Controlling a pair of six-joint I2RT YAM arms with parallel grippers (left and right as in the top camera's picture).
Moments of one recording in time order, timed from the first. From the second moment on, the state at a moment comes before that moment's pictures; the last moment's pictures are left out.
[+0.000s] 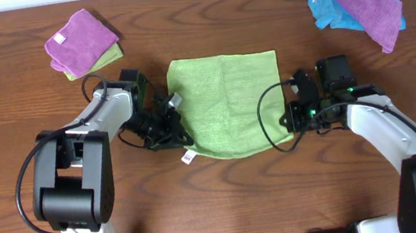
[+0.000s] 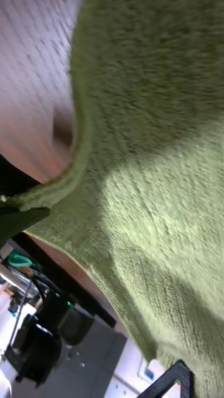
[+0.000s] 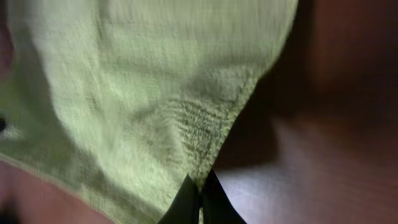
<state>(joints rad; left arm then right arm) -0.20 1.98 1.19 -0.92 0.82 -0.04 0.07 1.57 0.83 -0.50 -0.46 0.14</state>
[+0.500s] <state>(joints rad) -0.19 1.98 1.33 -0.78 0.86 -0.21 0.07 1.57 0.83 -0.33 -0.39 0.27</state>
